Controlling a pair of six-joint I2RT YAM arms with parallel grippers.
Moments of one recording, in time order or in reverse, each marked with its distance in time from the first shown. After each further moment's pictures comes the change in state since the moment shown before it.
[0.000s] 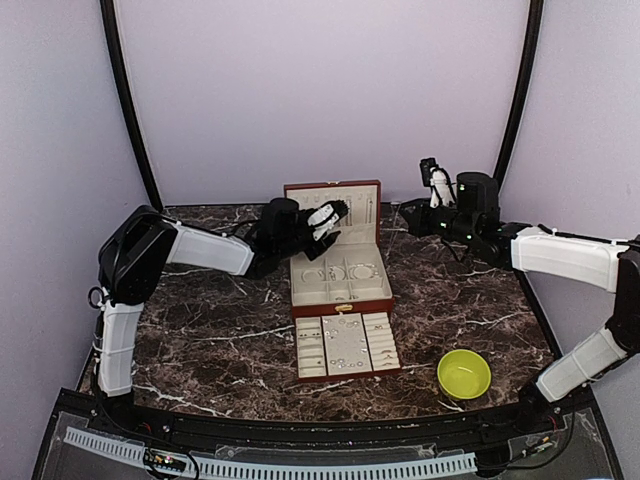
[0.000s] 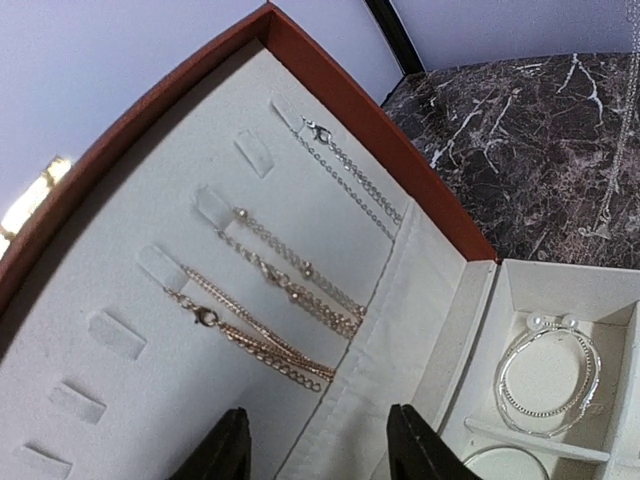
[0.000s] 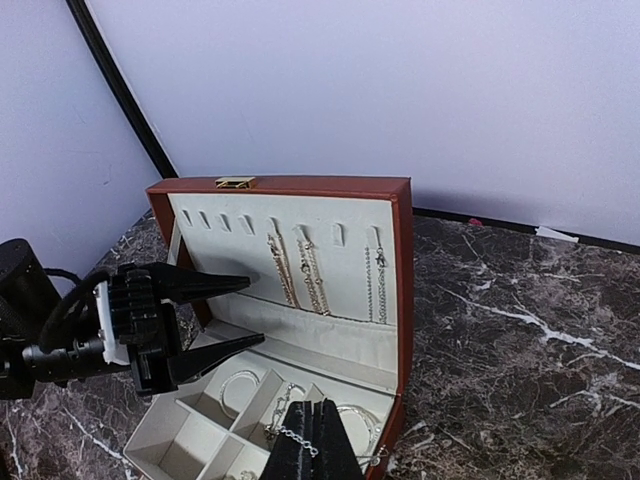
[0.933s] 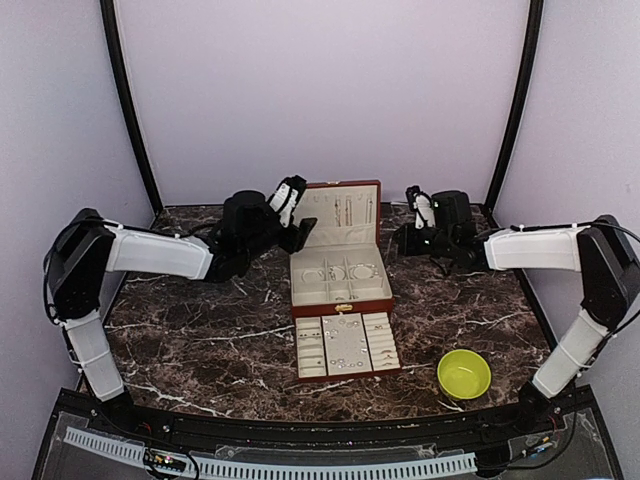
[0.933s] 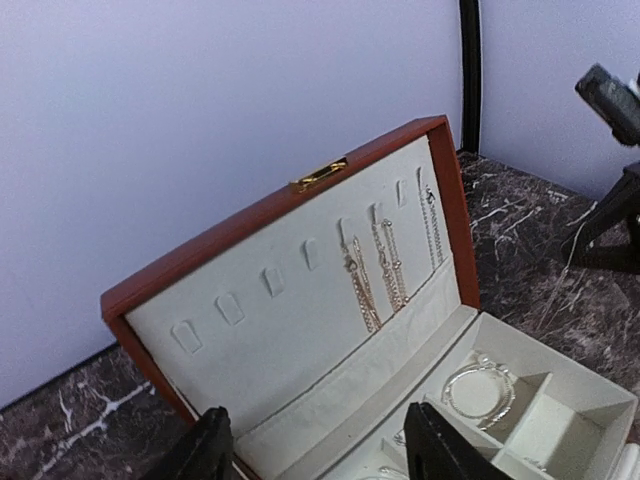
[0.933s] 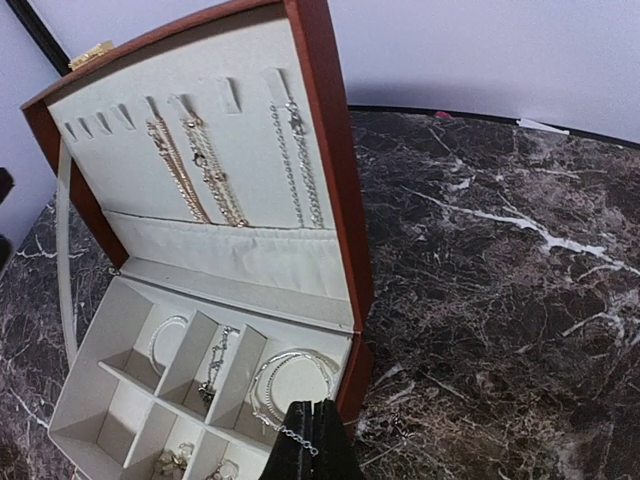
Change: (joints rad) left arm 0.000 -0.320 -0.273 0.010 -0.121 -0.372; right arm 0.000 0.193 0.015 -0.034 0.062 0.032
